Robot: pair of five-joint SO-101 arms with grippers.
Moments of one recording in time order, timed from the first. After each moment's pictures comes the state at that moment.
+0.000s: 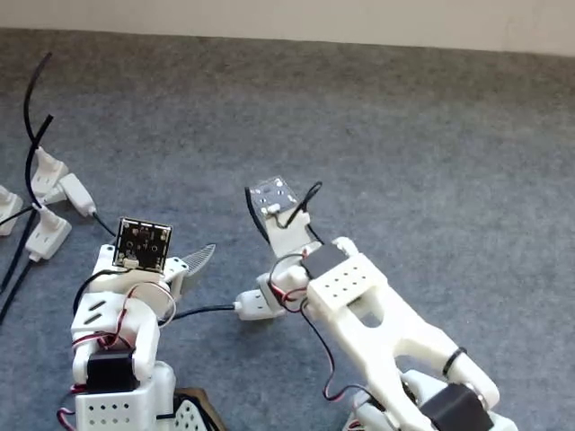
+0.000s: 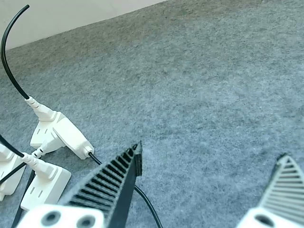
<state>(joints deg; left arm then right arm) -11.8 -103.7 88.5 51.4 -11.5 -39.8 -14.8 47.9 57.6 -1.9</state>
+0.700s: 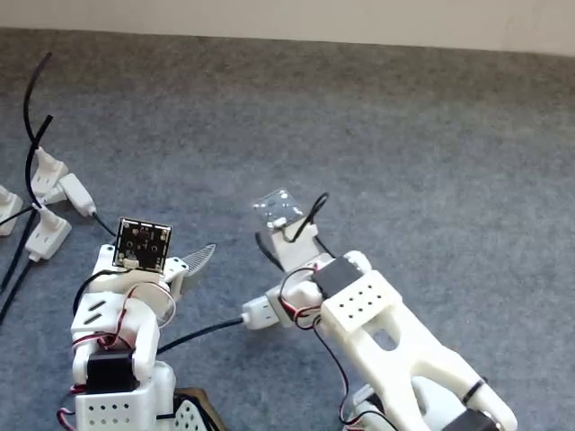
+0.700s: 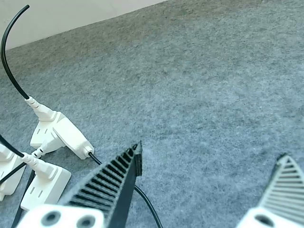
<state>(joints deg) -11.8 -103.7 88.5 51.4 -11.5 -39.5 -29.5 54.4 61.8 -0.1</state>
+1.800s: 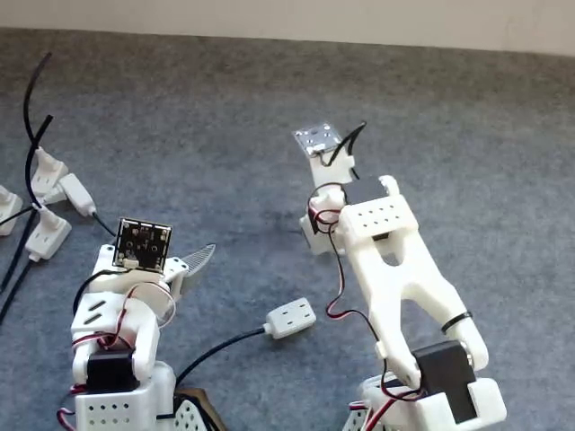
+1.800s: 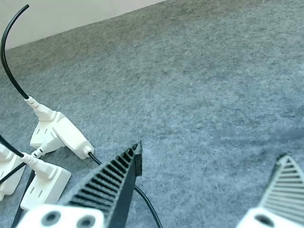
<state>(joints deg) -11.6 -103.7 88.5 51.4 -11.5 -22.4 -9.1 25.6 65.9 8.8</state>
